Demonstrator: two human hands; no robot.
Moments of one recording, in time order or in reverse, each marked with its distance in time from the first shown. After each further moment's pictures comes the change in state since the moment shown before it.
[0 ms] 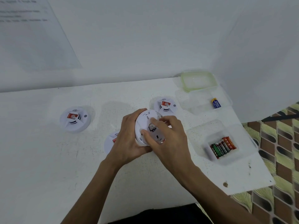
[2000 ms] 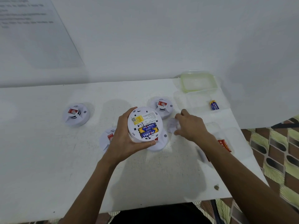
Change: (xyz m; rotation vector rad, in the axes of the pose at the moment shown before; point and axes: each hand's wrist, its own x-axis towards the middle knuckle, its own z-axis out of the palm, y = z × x) left_hand -0.001 0.011 0.025 -0.049 0.268 -0.142; right_hand 0.064 0.149 -0.005 -0.571 -0.670 -0.083
